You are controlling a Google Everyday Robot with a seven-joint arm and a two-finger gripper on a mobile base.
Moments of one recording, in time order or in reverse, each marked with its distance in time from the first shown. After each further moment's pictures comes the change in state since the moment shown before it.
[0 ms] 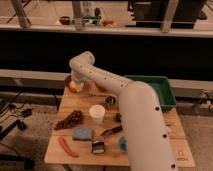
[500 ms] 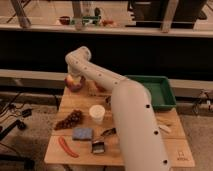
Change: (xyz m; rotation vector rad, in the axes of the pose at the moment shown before) arm -0.006 -0.043 -0.003 0.066 0.025 -0.070
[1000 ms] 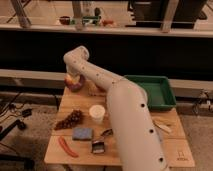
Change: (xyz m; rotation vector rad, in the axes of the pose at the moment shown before) arm 0.000 -0.003 0.005 -0.002 0.006 -0.007
